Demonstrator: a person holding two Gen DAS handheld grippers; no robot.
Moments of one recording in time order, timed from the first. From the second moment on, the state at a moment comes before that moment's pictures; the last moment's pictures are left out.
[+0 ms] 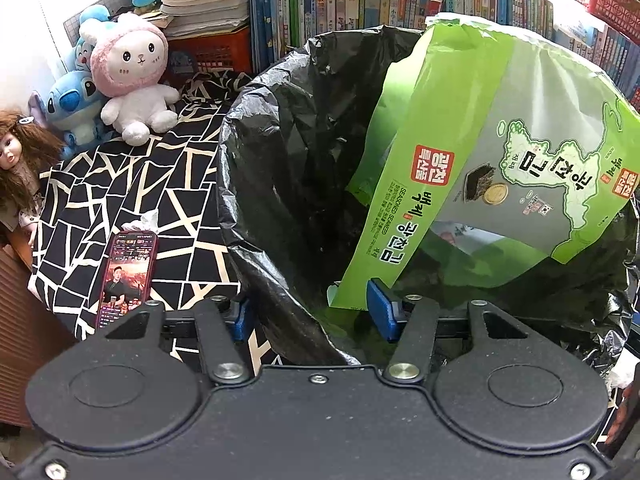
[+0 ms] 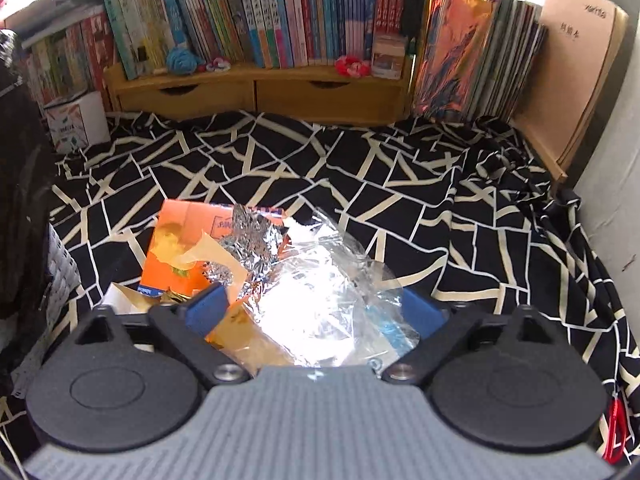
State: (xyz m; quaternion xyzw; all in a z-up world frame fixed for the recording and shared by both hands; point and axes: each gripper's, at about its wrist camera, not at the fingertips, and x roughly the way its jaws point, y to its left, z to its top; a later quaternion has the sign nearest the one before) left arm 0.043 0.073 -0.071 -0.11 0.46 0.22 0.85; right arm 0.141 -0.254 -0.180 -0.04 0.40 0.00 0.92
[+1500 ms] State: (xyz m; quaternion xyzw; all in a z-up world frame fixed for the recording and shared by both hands) left arm 0.034 0.073 -0.066 -0.13 0.45 0.21 0.86; right arm 0.136 -0.264 -0.128 0.02 0.40 0.06 0.92
